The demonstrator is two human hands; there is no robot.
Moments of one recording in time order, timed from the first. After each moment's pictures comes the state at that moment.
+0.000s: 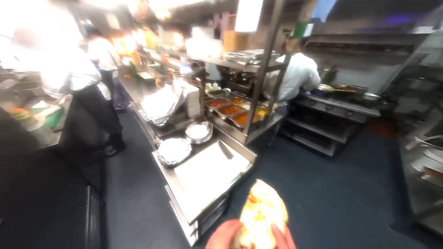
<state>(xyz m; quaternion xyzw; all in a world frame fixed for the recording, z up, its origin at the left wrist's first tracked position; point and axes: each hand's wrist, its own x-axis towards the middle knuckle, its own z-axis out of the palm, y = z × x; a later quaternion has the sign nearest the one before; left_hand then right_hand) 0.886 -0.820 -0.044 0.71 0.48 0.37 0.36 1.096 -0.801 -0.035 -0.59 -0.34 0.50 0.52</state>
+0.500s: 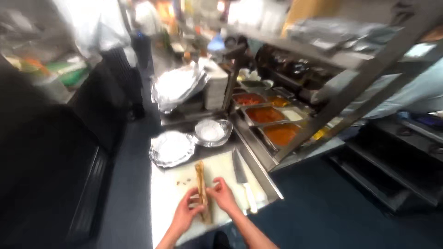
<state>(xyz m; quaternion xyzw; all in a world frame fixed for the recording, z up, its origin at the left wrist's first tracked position) 0.813 -0.580 -0.171 0.32 0.64 0.56 0.42 0.947 -0.429 -0.133 -0.45 -0.72 0.51 0.12</state>
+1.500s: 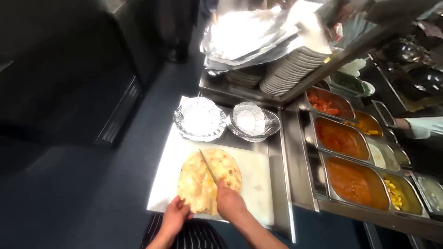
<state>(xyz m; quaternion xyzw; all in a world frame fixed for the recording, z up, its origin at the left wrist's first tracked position) 0.870 -0.617 -0.196 -0.15 0.66 0.58 0.45 0.887 -0.420 -0.089 -0.29 -0.83 0.15 -0.45</state>
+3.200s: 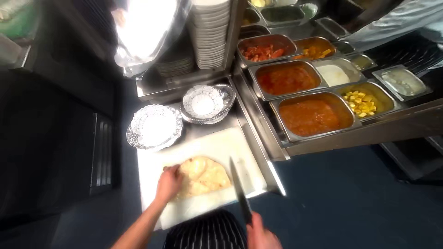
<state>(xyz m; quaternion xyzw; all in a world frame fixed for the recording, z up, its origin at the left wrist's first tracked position) 0.767 -0.500 -0.156 0.29 0.86 0.13 0.39 1.104 -0.448 -0.062 -0.53 -0.78 0.30 -0.16</state>
